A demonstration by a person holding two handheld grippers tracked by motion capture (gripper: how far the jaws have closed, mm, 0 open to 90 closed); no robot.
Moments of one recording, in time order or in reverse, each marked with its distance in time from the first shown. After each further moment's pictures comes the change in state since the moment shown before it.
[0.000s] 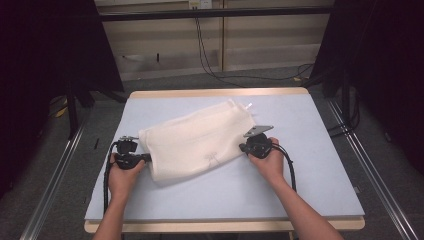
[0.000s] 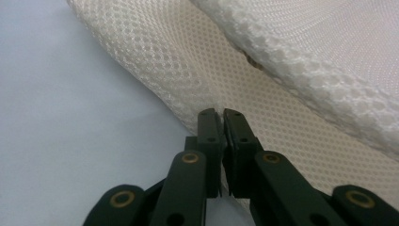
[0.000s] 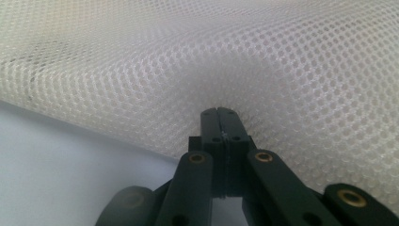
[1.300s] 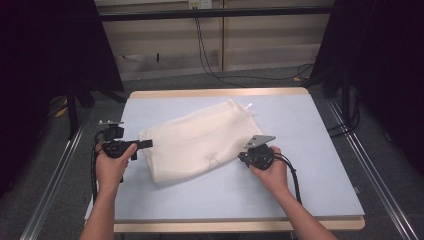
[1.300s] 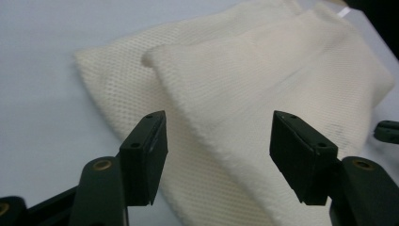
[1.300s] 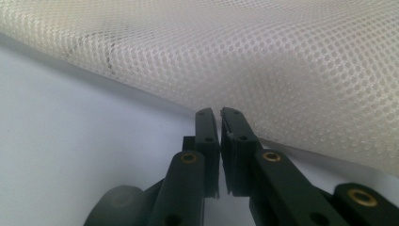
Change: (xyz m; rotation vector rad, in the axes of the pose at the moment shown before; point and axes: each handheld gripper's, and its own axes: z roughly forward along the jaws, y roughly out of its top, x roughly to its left) left arm -0.005 0.037 -0.041 -0.104 -0.142 -0.163; right arm 0.025 -0.013 -0.022 -0.009 0.039 -0.052
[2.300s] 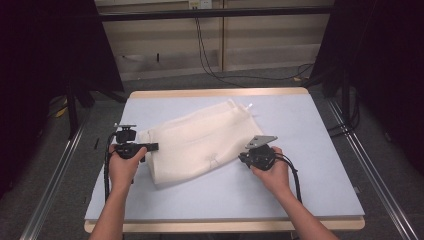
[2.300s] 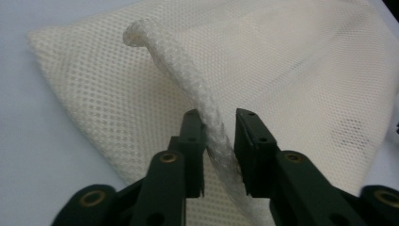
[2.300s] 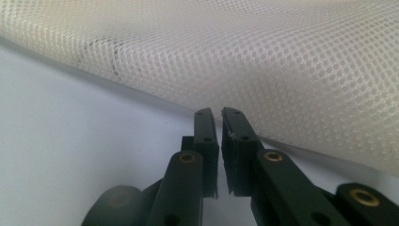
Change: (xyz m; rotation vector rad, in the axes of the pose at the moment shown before) left arm -0.010 -0.010 0.025 0.046 0.010 0.033; right arm 0.000 -0.001 -0.005 -0.004 0.011 0.008
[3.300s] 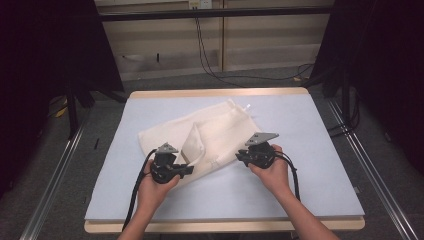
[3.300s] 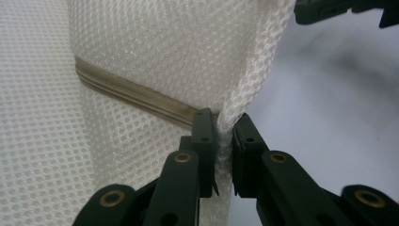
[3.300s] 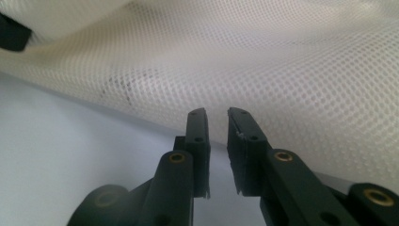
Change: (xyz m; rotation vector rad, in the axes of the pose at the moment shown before) left arm -0.094 -0.057 0.030 0.076 -0.161 0.376; right arm 0.004 0.013 -0.009 -0.048 0.027 0.037
